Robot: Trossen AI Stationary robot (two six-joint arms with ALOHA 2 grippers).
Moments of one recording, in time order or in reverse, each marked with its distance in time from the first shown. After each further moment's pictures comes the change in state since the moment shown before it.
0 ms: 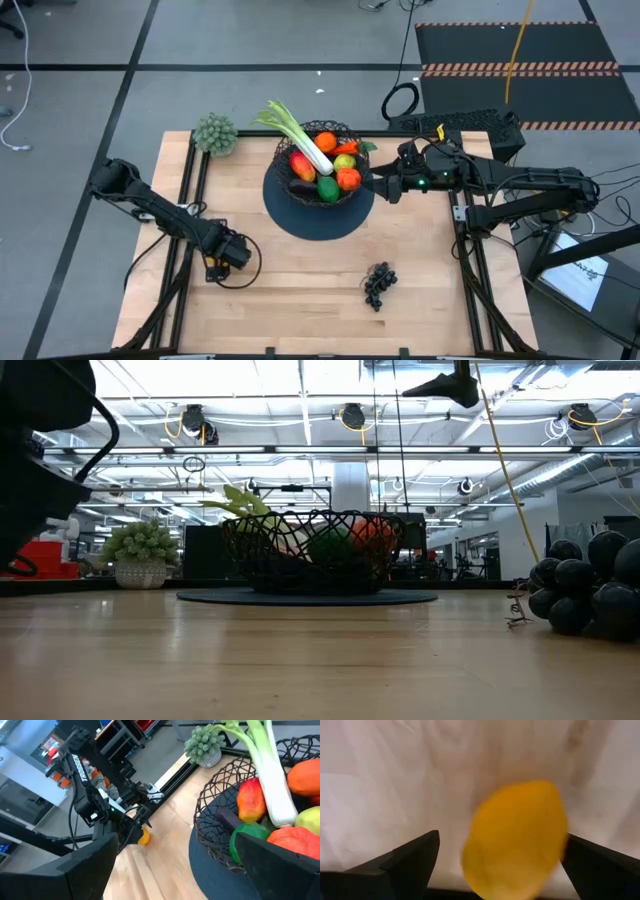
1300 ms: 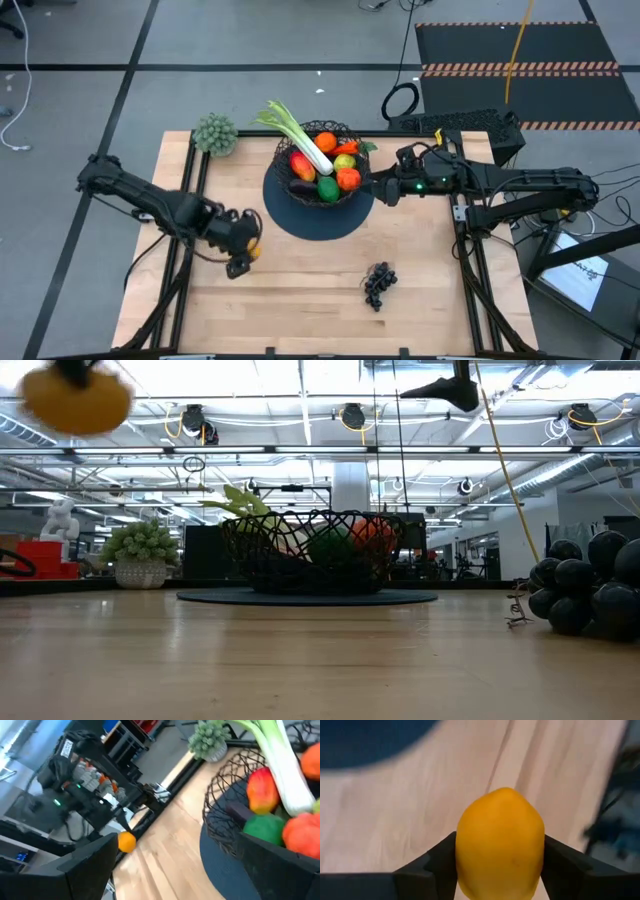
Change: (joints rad) left arm 0.075 -0.146 0.414 -0.005 -0.105 -0.216; right arm 0.031 0.000 -0.053 0.076 0.017 0.088
